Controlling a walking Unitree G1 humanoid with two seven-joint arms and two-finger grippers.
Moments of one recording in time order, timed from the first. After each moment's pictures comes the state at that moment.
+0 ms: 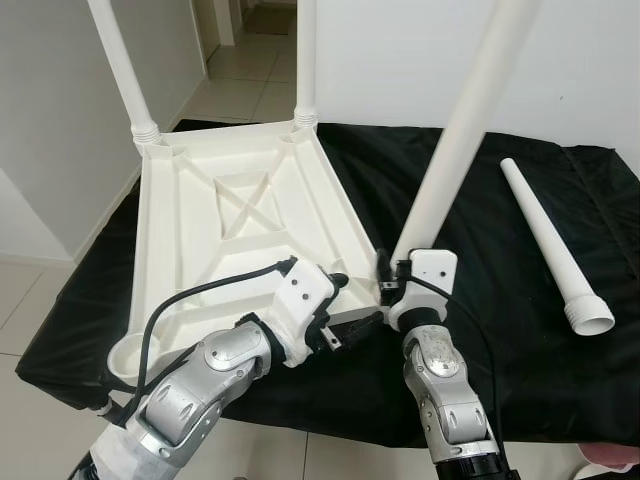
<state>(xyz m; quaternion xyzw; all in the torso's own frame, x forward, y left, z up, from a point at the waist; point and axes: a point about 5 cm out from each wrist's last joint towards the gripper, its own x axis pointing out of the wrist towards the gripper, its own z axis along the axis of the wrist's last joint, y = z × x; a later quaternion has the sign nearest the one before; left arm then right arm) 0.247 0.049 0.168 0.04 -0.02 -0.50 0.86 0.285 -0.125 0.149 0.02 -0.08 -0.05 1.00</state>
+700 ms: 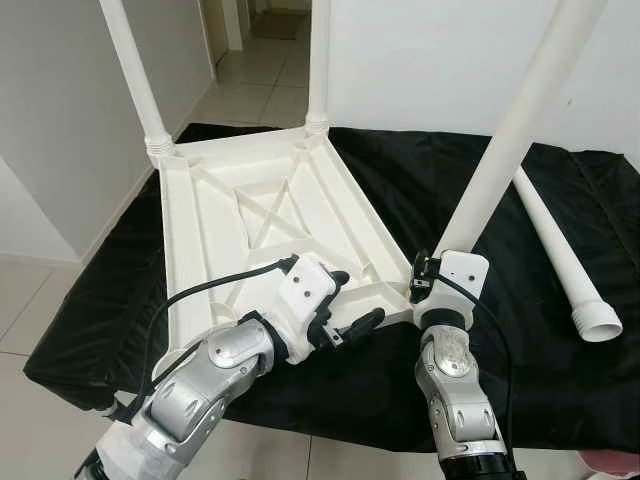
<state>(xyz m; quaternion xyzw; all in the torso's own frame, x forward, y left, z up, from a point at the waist) 0.250 0.047 0.168 0.04 -0.03 -0.50 0.87 0.284 -0.141 0.144 0.01 -0.07 -0.14 0.99</state>
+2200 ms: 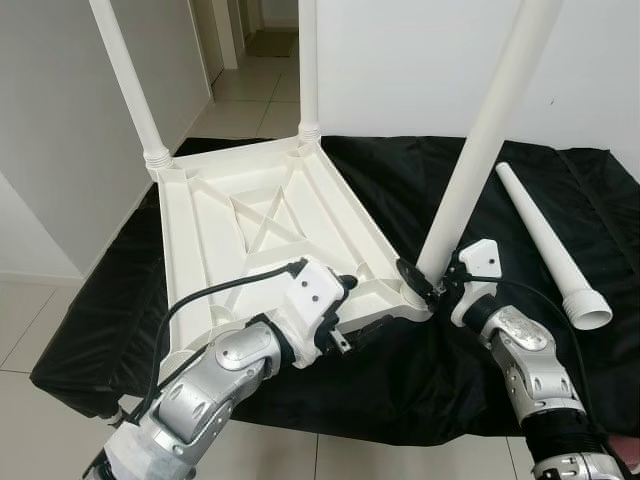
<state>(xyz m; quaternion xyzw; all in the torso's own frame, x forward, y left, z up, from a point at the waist) 0.250 0.041 0.168 0.04 -0.03 -0.50 0.86 0.313 -0.194 0.144 -0.08 -0.06 0.27 0.96</state>
